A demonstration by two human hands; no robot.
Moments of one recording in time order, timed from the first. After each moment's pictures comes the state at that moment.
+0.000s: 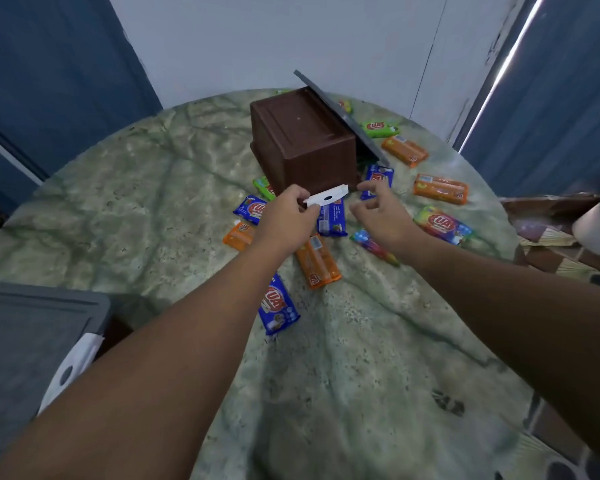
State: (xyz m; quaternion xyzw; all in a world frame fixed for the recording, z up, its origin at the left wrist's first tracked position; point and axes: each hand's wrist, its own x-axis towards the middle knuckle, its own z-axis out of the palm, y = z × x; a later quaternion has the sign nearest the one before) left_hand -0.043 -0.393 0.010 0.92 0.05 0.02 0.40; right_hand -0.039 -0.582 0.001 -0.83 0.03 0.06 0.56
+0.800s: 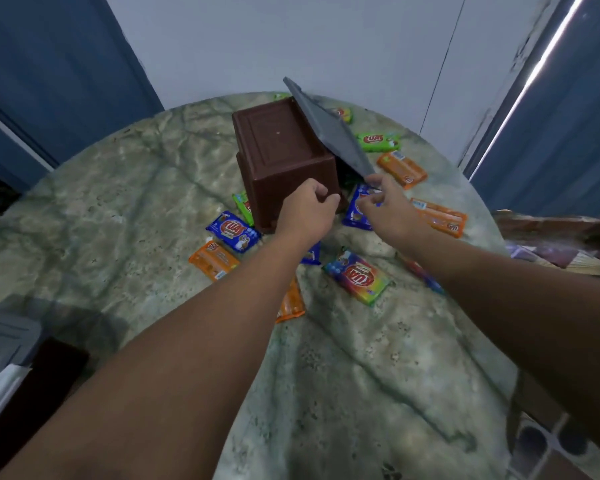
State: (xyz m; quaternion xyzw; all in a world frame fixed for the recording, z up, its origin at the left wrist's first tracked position) left_hand 0.037 -0.494 0.017 0.89 0.13 0.02 0.44; right_hand 0.065 -0.655 -0.013 -0.86 -0.01 0.06 0.51
